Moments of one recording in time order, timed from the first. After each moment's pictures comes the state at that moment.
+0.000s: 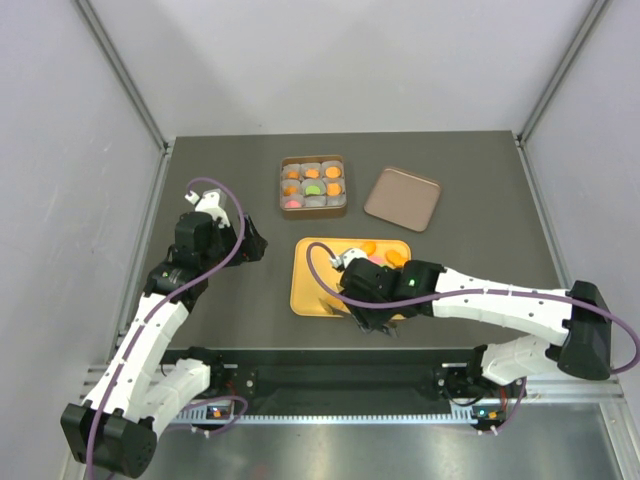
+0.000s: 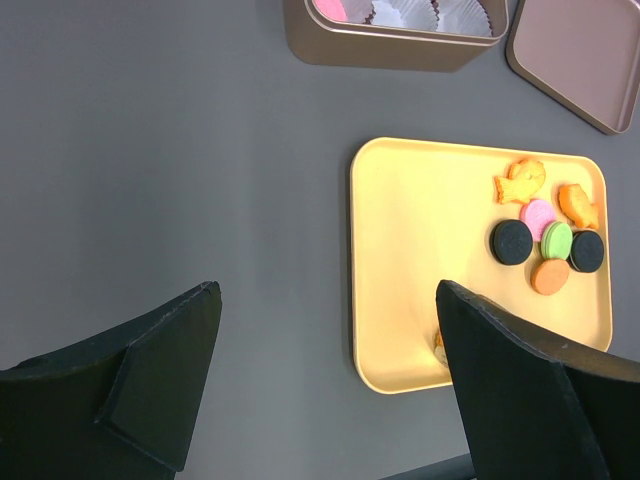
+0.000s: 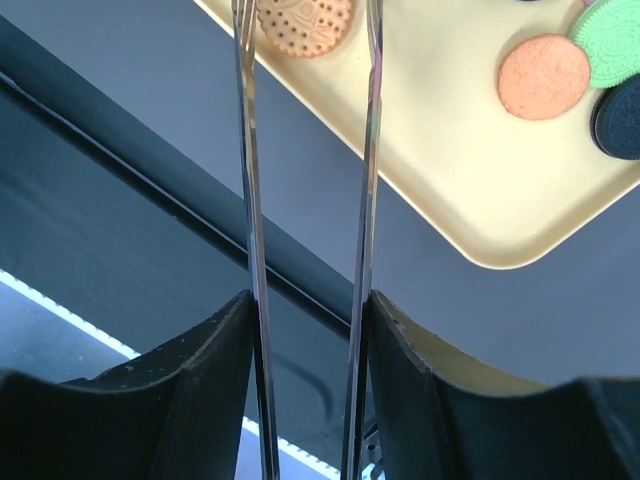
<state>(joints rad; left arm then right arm) -0.23 0.86 0.79 -0.49 0.09 -0.39 1.20 1.32 1.07 -0.89 0.18 0.47</state>
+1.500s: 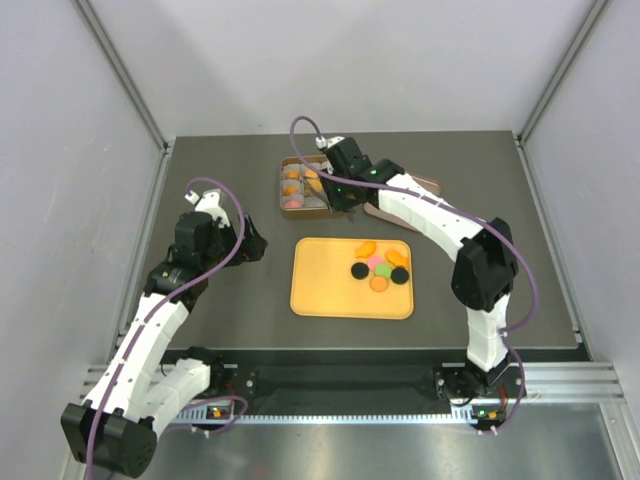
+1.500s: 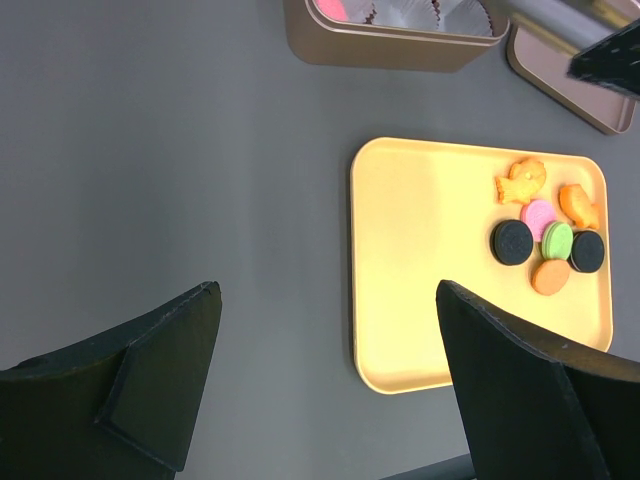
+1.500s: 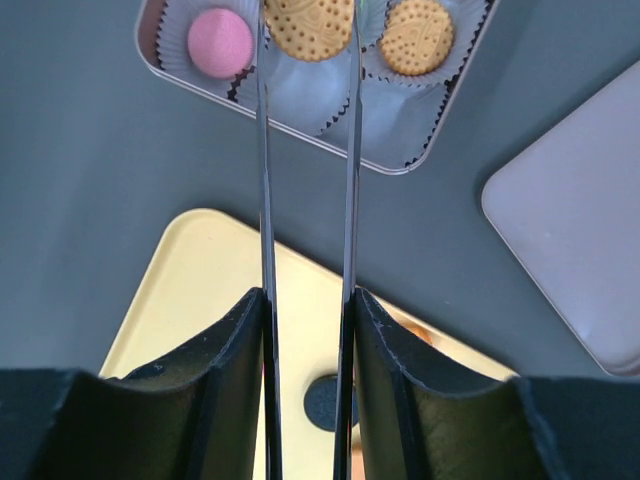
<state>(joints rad) -0.23 0.86 0.79 -0.49 0.09 -0.39 0.72 1.94 1.80 -0.69 0.14 0.23</state>
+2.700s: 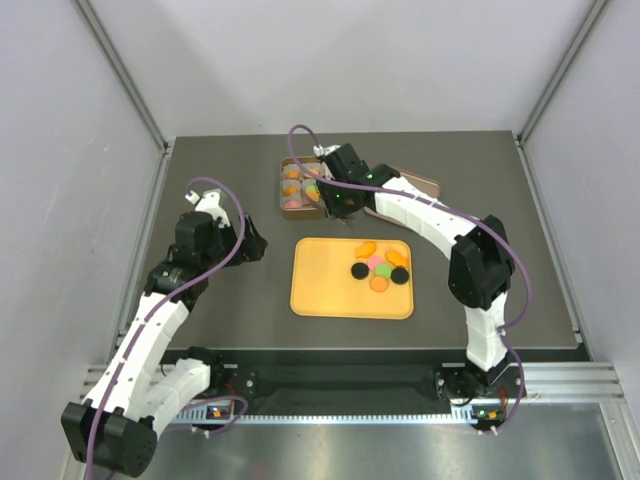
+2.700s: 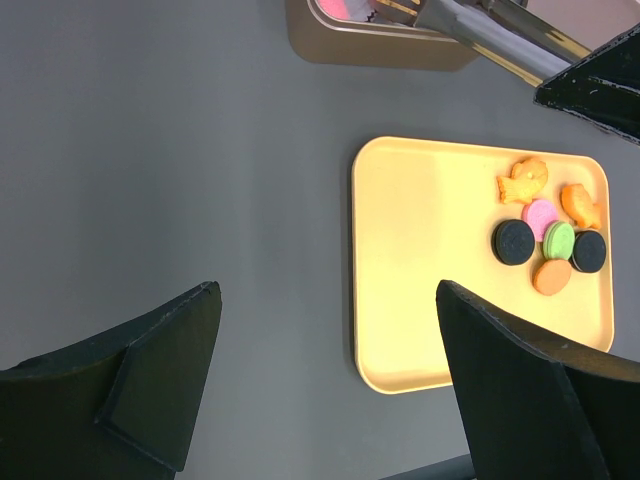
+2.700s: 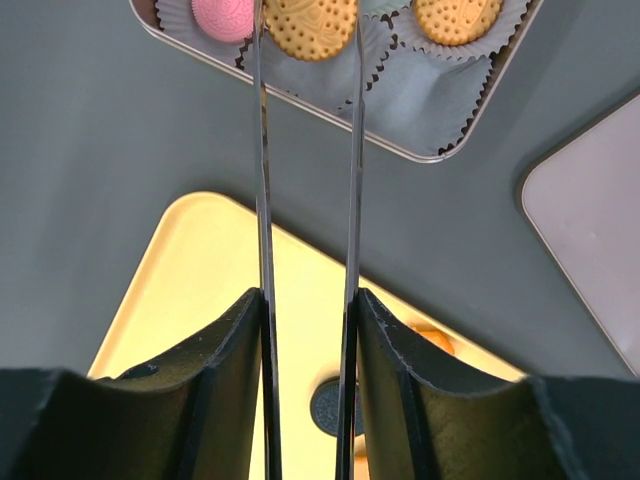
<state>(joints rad) -0.23 0.87 0.79 -0.49 0.08 -0.39 0.71 1.98 1.77 -0.67 0.08 0.22</state>
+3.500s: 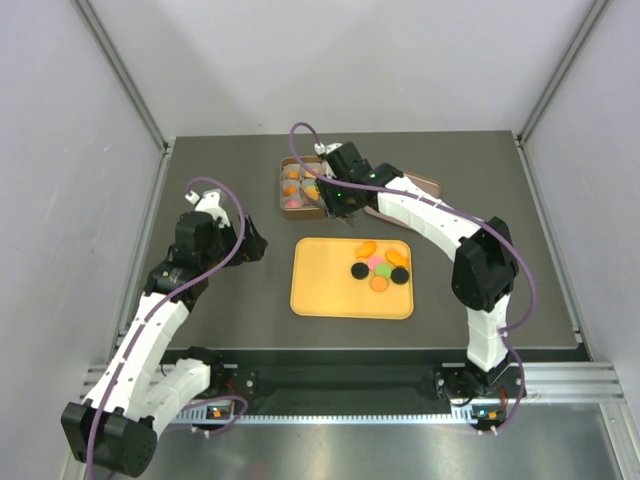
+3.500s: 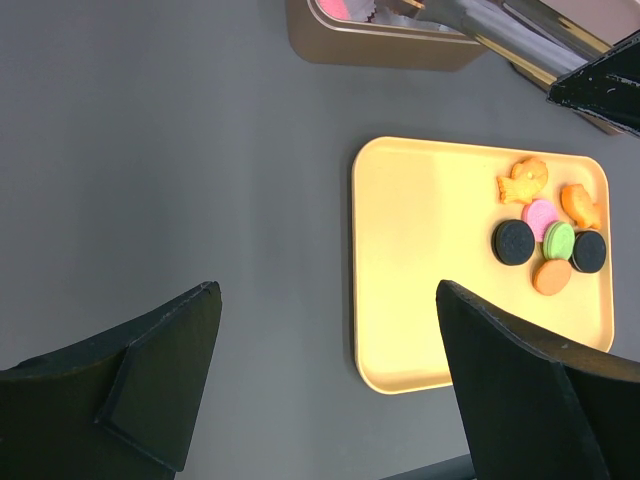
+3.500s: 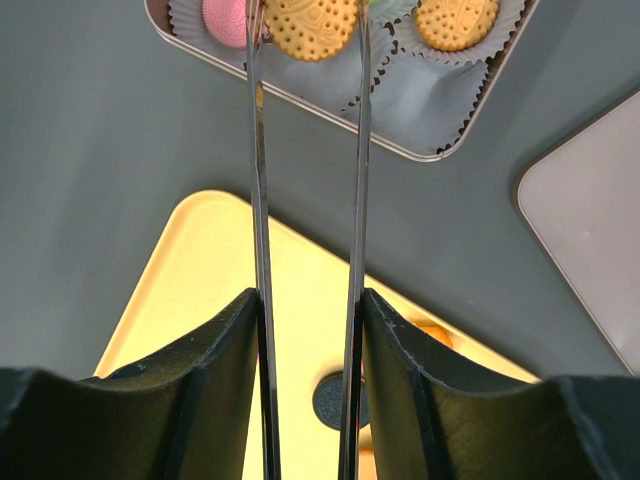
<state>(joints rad) -0.23 0.87 0.79 -0.49 0.08 -0.39 0.71 1.96 1.77 -0.67 0.07 0.22</state>
